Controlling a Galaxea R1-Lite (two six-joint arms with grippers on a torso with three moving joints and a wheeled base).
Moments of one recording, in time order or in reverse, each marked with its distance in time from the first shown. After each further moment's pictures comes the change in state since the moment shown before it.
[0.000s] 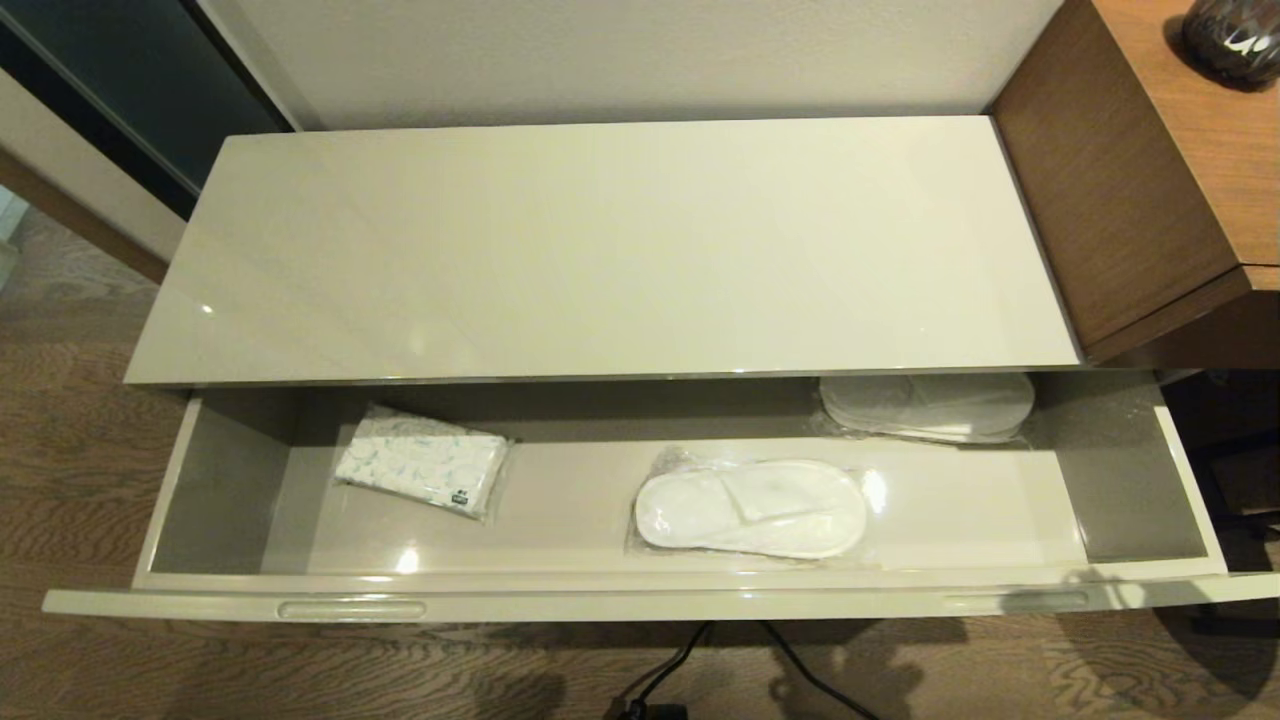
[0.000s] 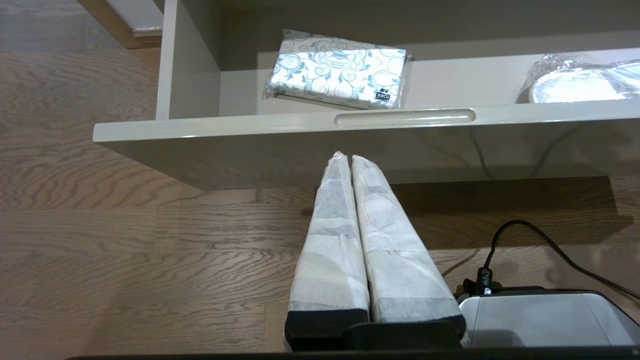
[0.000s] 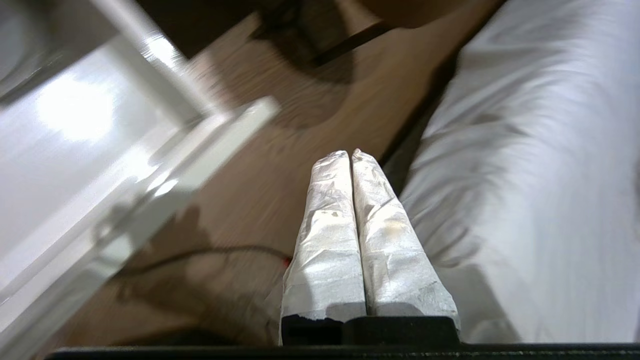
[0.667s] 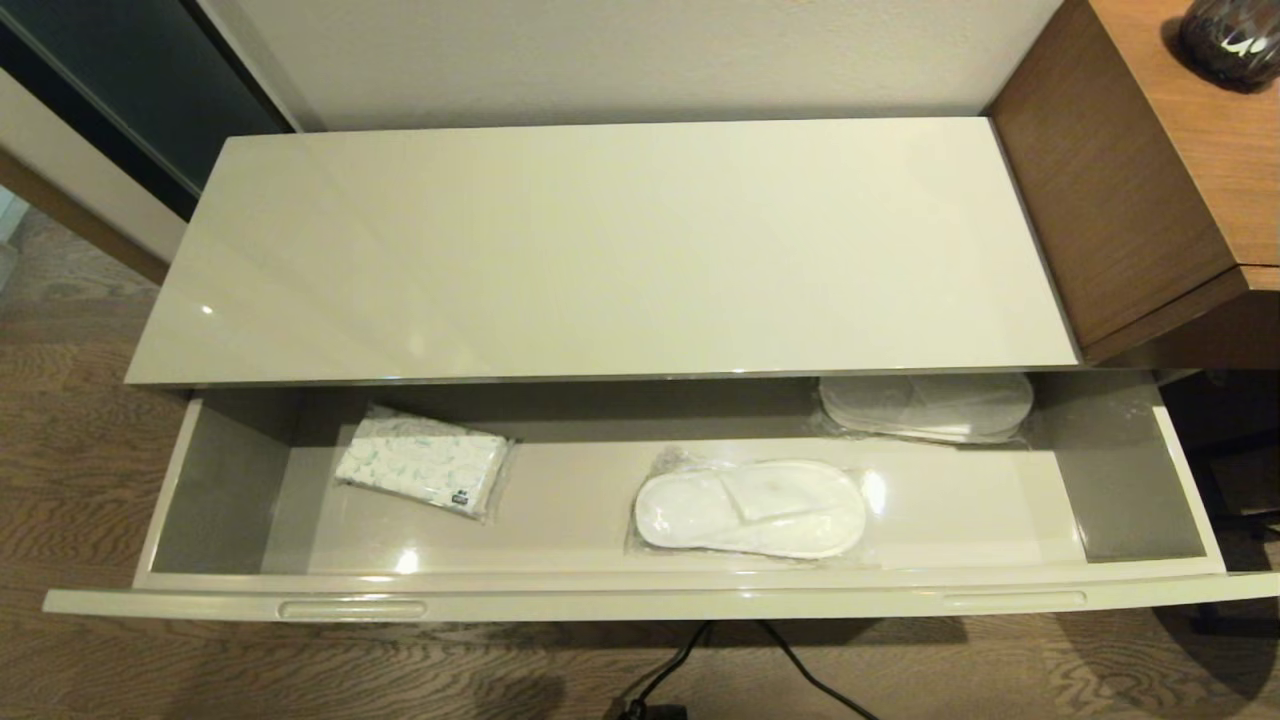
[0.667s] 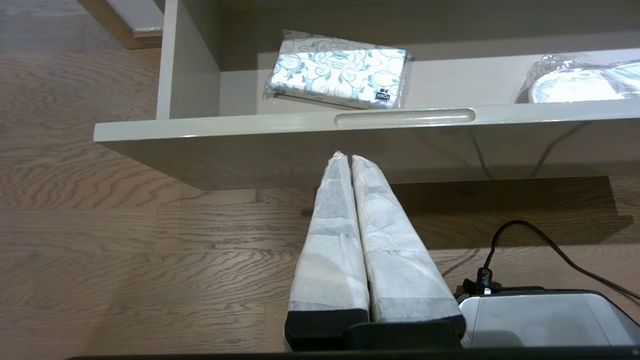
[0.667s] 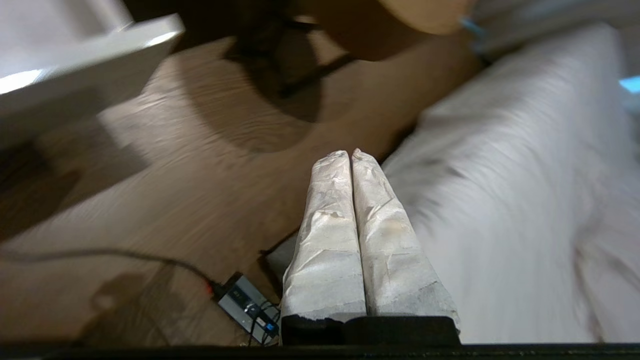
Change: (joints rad) left arm 0.000 0.000 0.000 0.000 0.000 0.000; right arm -0.123 -0.758 0.338 -0.014 0.130 -0.599
